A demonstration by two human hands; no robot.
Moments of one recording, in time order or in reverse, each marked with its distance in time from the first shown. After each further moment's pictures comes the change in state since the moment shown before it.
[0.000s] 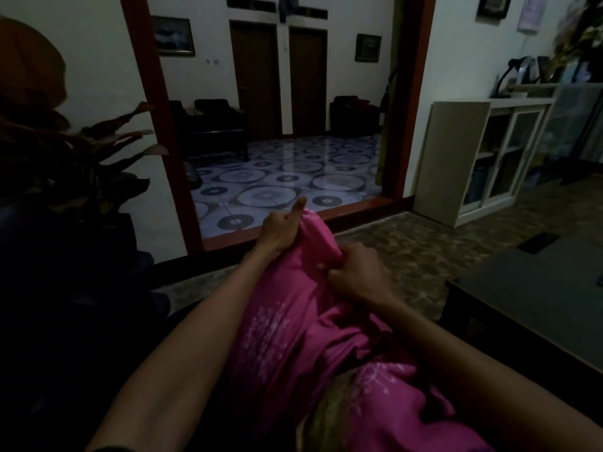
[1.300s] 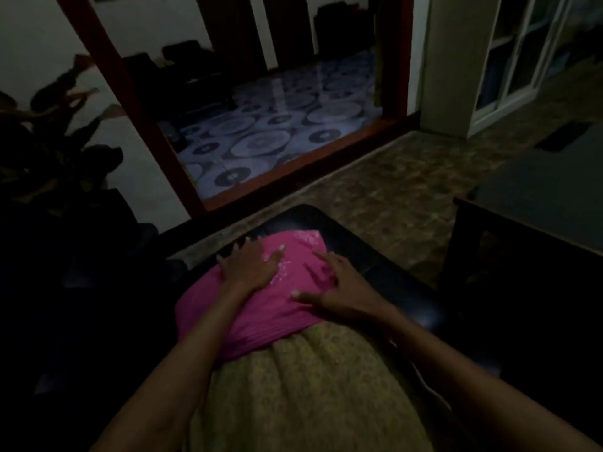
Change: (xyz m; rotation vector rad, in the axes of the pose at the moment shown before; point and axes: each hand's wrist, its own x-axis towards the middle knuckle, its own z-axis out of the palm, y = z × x) left_hand -0.078 -0.148 0.035 0.799 -0.264 -0.248; right_hand -0.062 0.095 0.100 0.385 -0.329 0.070
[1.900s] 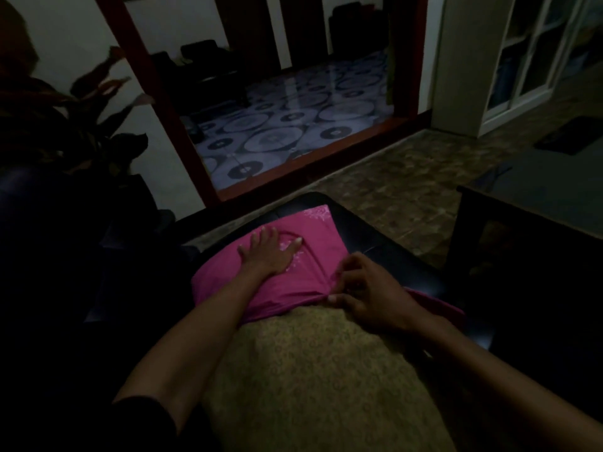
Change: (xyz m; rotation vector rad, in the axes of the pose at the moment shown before) left_hand -0.043 0.005 0.012 0.027 -0.138 -0.029; right_hand -0.084 0.011 -0.009 -0.215 0.027 -0.374
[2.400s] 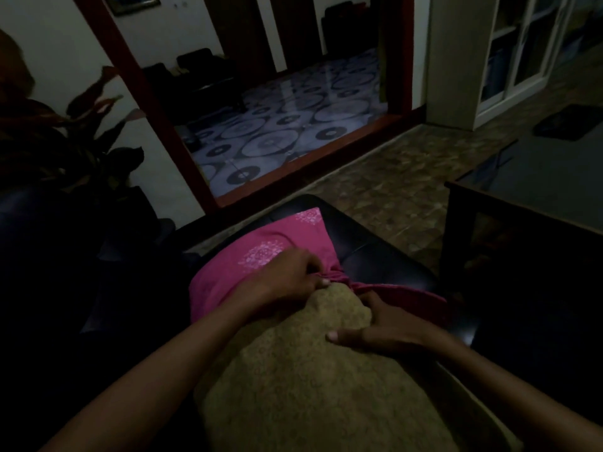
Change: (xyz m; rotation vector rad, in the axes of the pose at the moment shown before) left_hand -0.120 0.069 -0.038 -0.051 -0.033 0.615; right_hand -0.055 0.003 -0.026 0.089 -0.315 0.603
